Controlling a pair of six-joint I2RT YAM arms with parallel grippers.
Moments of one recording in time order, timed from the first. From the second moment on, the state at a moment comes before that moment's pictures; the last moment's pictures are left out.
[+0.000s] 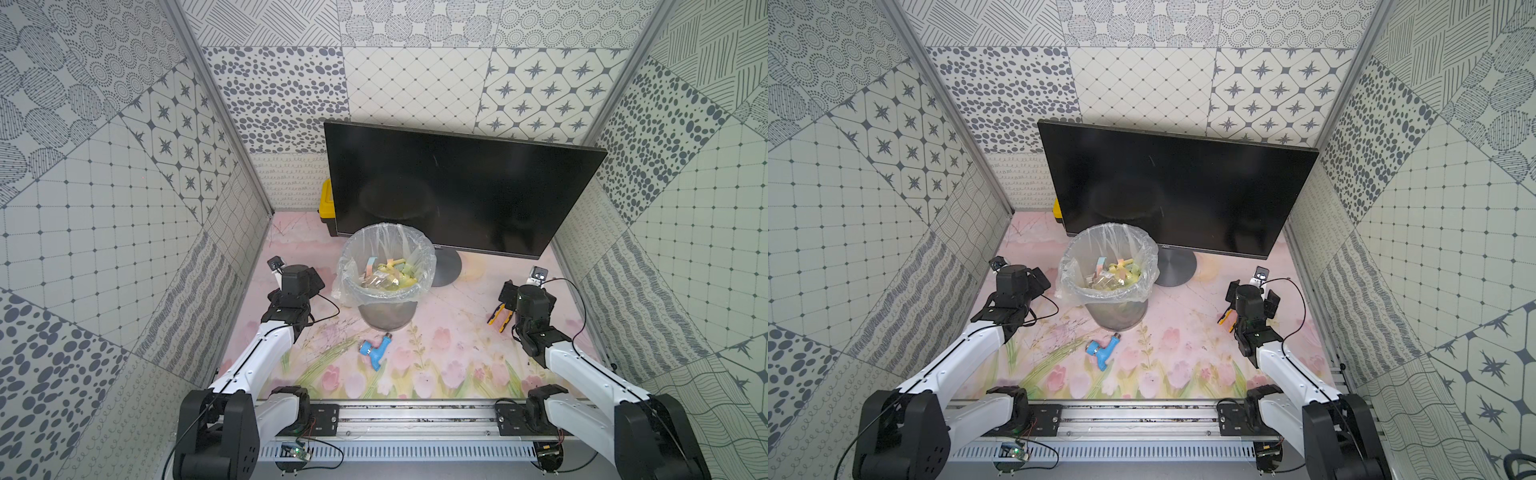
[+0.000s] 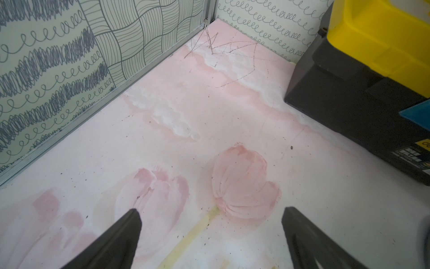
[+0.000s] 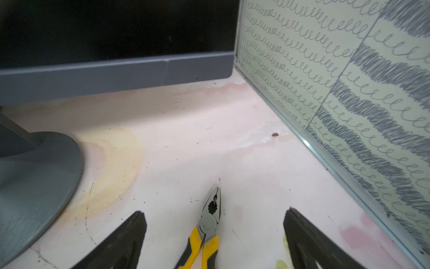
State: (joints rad) left arm -0.01 1.14 0.61 -0.09 -0.39 -0.49; right arm 0.20 1.08 0.34 0.29 0.55 0.23
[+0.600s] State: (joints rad) left arm -0.01 1.20 0.59 0.01 -0.39 -0.42; right arm 0.09 1.54 0.33 0.86 0.29 0.07
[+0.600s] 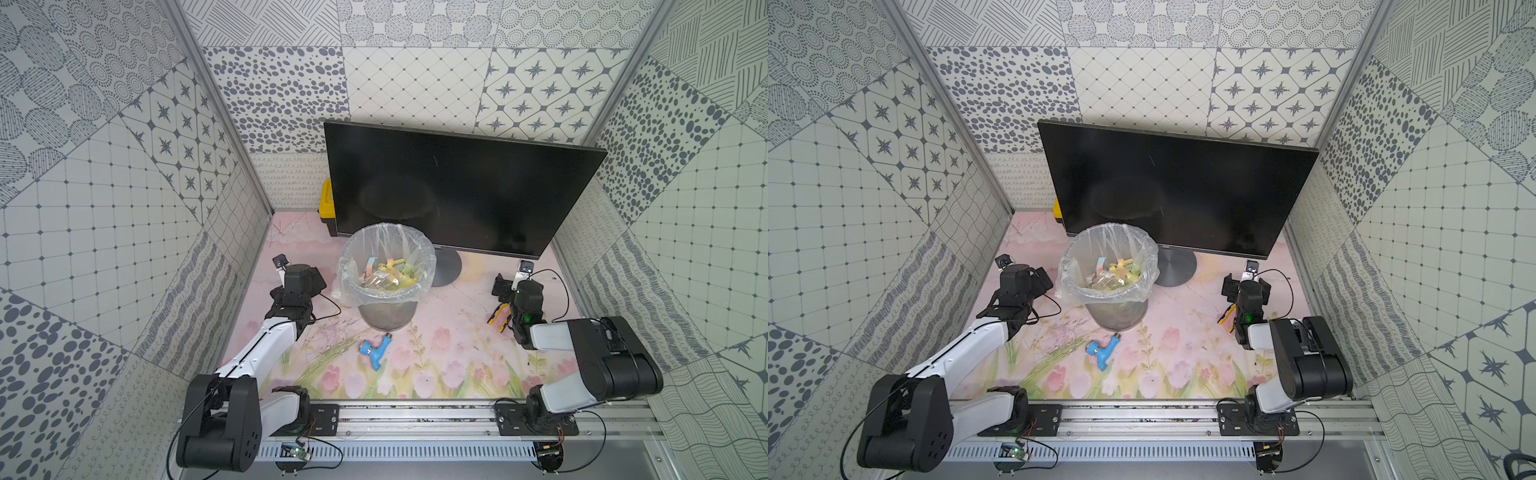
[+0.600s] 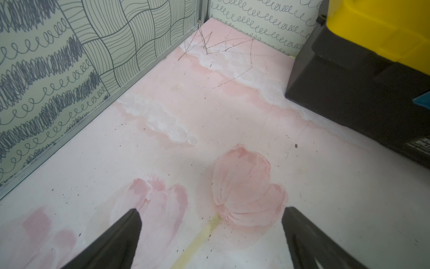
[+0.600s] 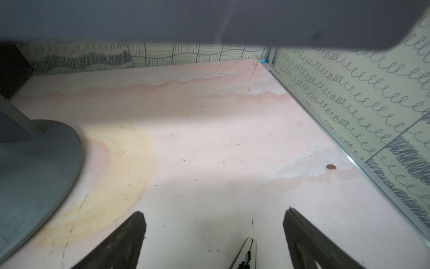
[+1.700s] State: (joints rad) left arm -0.06 1.56 0.40 0.60 -0.18 -0.14; right arm 0.05 1.55 0.37 0.86 0.17 0.07
